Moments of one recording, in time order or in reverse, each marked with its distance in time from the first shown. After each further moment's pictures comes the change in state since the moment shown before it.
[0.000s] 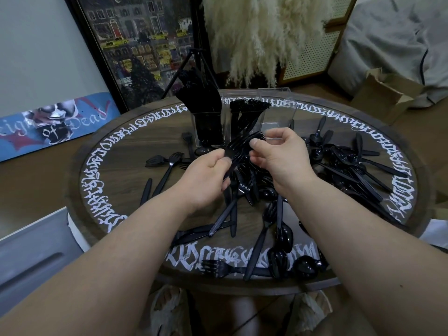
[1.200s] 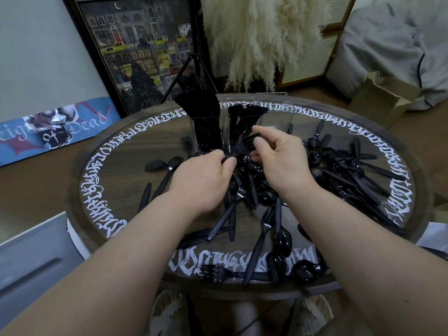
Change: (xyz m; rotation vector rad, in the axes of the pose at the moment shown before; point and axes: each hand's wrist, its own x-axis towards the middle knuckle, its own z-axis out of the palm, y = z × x) left_hand 0.006 0.005 -0.001 0.789 0.212 0.120; right_hand -0.003 -0.004 -0.004 -0.472 -0.072 -0.321
